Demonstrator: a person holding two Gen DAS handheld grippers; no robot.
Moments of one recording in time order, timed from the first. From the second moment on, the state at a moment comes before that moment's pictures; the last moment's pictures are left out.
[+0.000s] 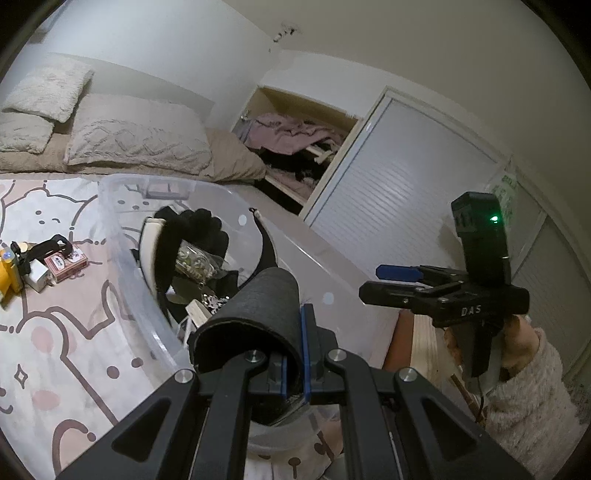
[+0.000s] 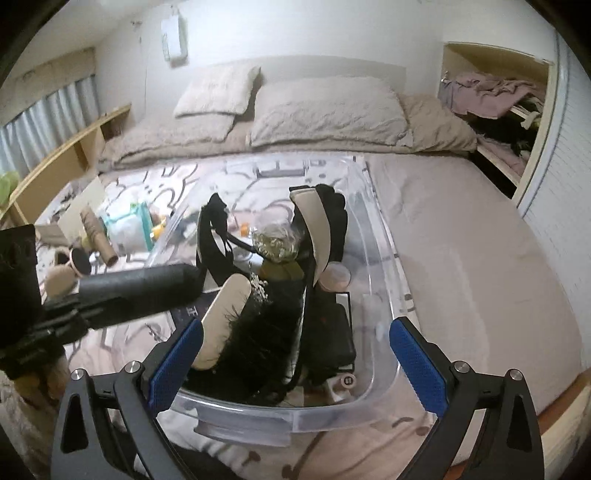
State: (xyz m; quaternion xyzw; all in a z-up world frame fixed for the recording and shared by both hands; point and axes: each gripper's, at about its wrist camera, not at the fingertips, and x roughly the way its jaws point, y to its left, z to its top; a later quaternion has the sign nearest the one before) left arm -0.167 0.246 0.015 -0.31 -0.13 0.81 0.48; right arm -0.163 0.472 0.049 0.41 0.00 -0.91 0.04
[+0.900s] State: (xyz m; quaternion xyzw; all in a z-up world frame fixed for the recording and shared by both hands) left arm -0.150 0.367 0.027 -0.37 0.14 0.74 0.55; right arm -0.134 0.544 0.083 0.28 -0.15 -0.95 -0.02
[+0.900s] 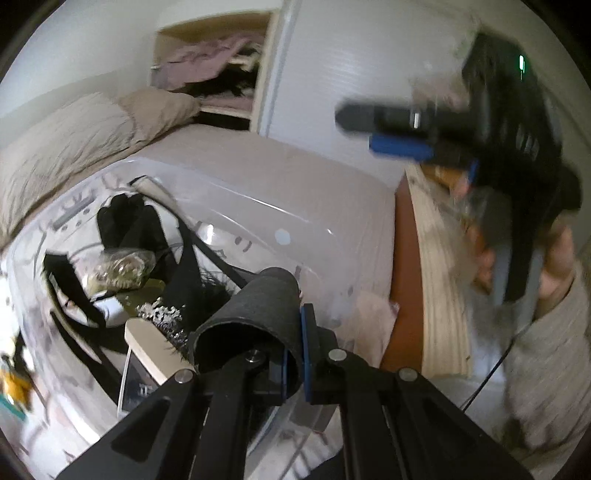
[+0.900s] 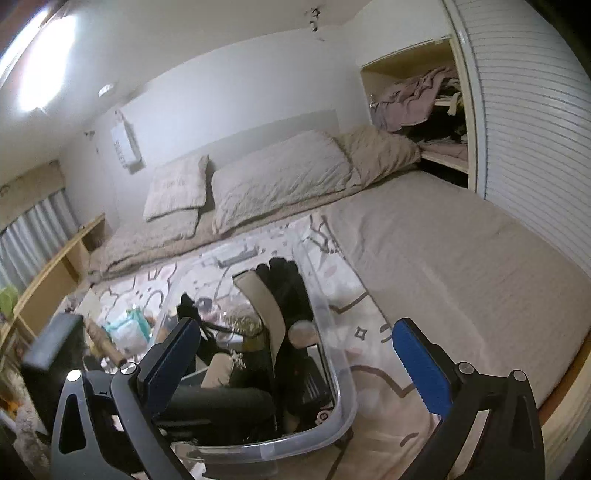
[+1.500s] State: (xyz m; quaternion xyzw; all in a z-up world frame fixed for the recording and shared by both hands) left arm -0.133 0.457 0.025 -0.39 0.44 0.61 0.54; right arm -0.114 0.581 0.111 0.24 -0.18 -0.95 -0.04
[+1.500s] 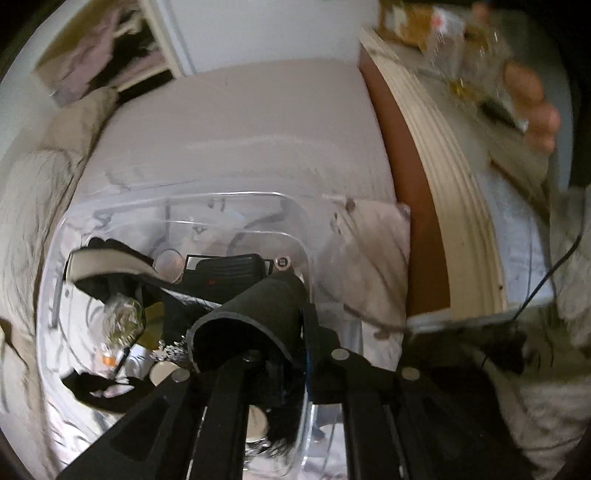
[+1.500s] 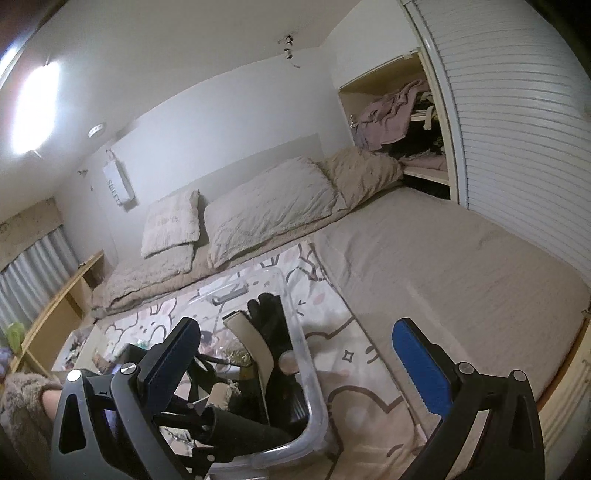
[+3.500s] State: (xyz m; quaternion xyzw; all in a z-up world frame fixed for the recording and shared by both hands) left arm -0.161 0.364 0.085 -0.33 0.21 0.80 0.45; right arm -0.121 0.523 0.101 0.25 -0.10 -0.96 0.01
